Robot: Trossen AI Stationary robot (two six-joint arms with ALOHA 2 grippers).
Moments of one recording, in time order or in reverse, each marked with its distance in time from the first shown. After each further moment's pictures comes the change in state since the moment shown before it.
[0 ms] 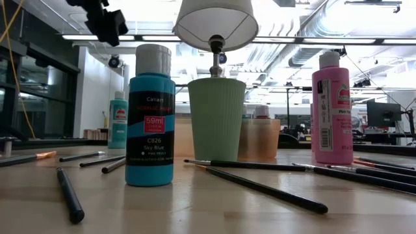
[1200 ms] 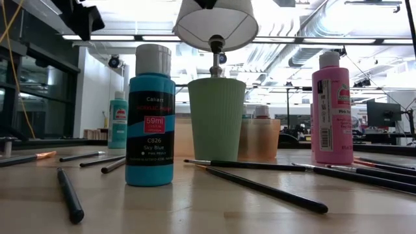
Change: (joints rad) left arm -0.002 -0.134 0.001 -0.208 -0.015 -0.048; right arm -0.265 0.227 0.305 -0.195 -0.326 -0.427
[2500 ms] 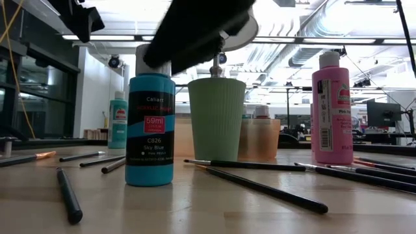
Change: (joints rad) left arm 0.000 0.000 0.000 -0.016 -0.008 0.016; right arm -0.002 0.149 -0.002 -0.051 -0.034 -0.030
